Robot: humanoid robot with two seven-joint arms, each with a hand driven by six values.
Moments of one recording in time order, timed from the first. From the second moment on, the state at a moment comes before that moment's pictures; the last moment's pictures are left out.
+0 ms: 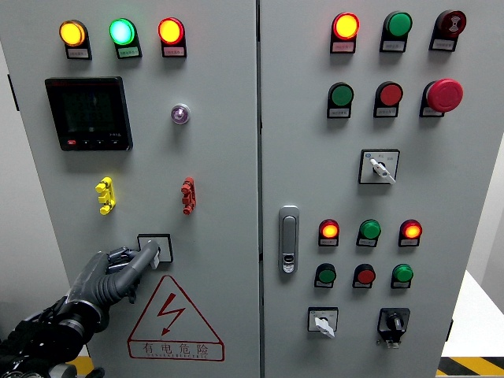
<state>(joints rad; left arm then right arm) -0.59 -0.10 -1.69 -1.58 1.55 -0.03 0.66 -0.01 0.12 0.06 -0.14 -0.02 0.02 -0.04</state>
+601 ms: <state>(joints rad) -0.59 -0.10 -1.69 -1.58 1.55 -0.03 0.68 -0.01 0.12 0.05 -0.14 -0.02 0.02 -0.04</state>
